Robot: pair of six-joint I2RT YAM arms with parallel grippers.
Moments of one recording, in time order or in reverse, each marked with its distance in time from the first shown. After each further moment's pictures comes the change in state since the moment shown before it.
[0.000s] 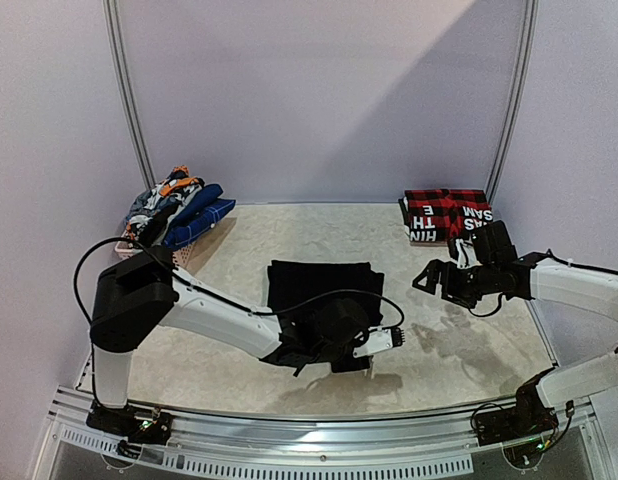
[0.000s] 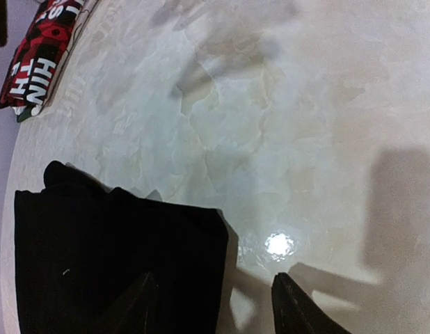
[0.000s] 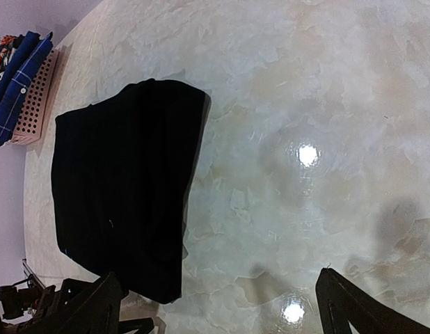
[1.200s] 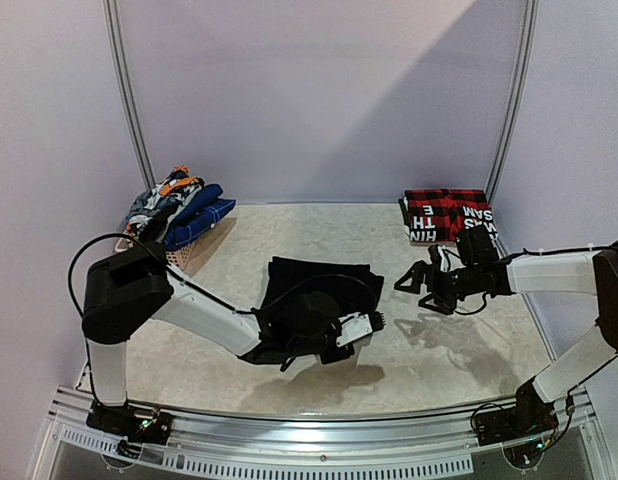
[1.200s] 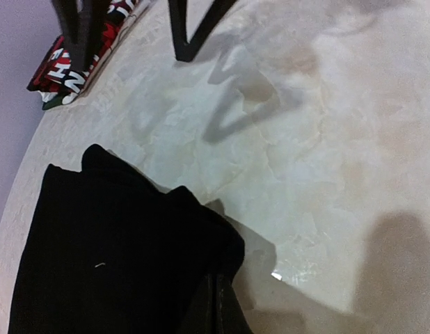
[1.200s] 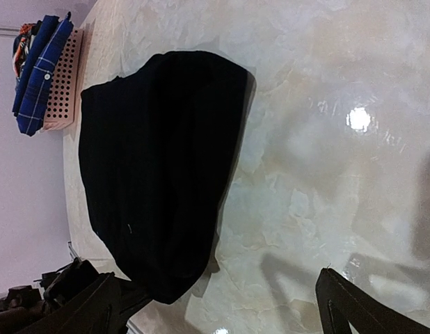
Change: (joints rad) left arm 0.080 -0.037 -0.183 0.304 0.055 -0.037; right arm -0.001 0.211 0.020 0.172 -0.214 0.104
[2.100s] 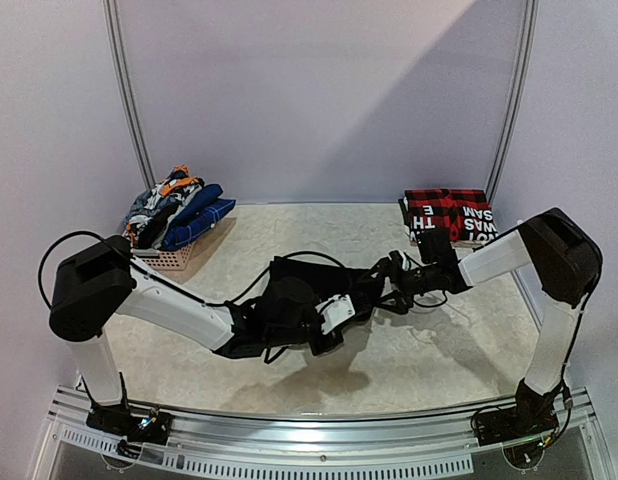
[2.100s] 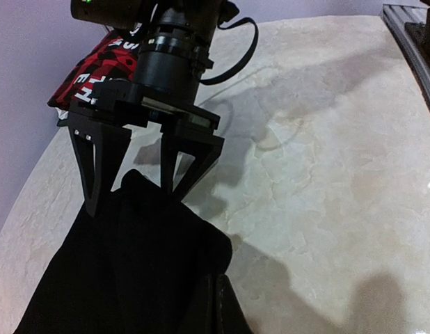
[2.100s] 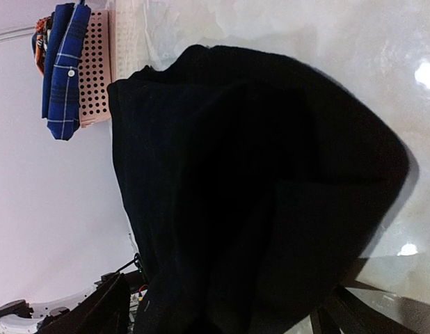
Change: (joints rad) left arm 0.041 -0.170 -0.134 0.111 0.114 -0.081; right arm 0.095 0.430 0.186 0.346 -0.213 0.288
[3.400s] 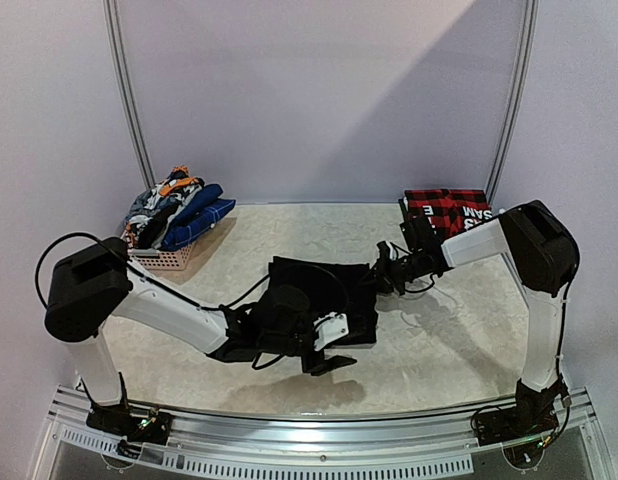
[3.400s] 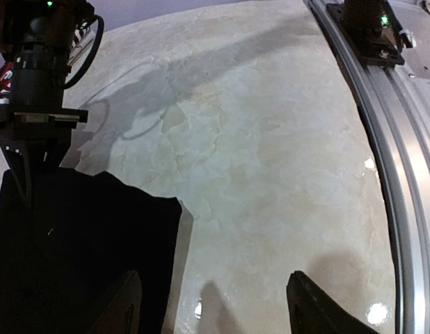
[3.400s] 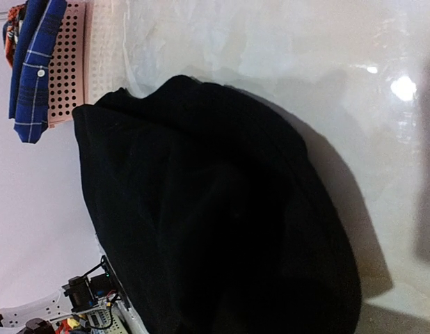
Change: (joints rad) left arm -0.003 -0.022 -0.056 -0.063 0.236 -0.025; right arm -0.014 0.164 0.277 -0.234 0.015 -0.177
